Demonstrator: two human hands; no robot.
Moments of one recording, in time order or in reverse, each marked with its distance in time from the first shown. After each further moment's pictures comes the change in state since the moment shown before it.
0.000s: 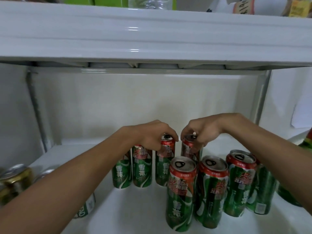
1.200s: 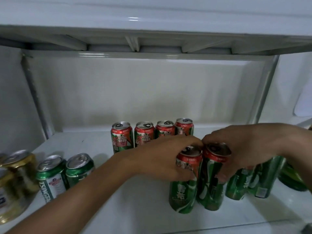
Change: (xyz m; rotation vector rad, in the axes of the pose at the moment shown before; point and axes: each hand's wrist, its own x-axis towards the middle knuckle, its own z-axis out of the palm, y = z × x) left_hand -0.071 0.072 0.035 -0.343 0.084 0.119; right_hand -0.105 -0.034 0.044 -0.027 -0.047 0.045
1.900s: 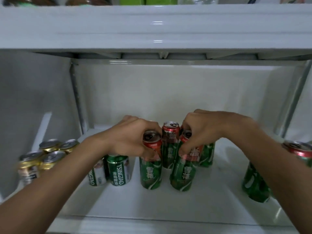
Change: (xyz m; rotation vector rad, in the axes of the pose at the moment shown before) left_hand -0.102 -0.047 -0.067 0.364 0.147 -0.332; right_hand 0.070 -0.090 -0.018 -0.149 0.296 -0.145
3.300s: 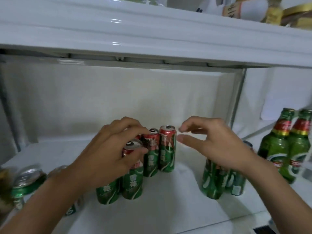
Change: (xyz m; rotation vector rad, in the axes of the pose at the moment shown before) left_hand 0.026 0.036 0.036 -0.194 0.408 0.240; right_hand -0.086 0.054 0.036 0.492 0.658 0.070
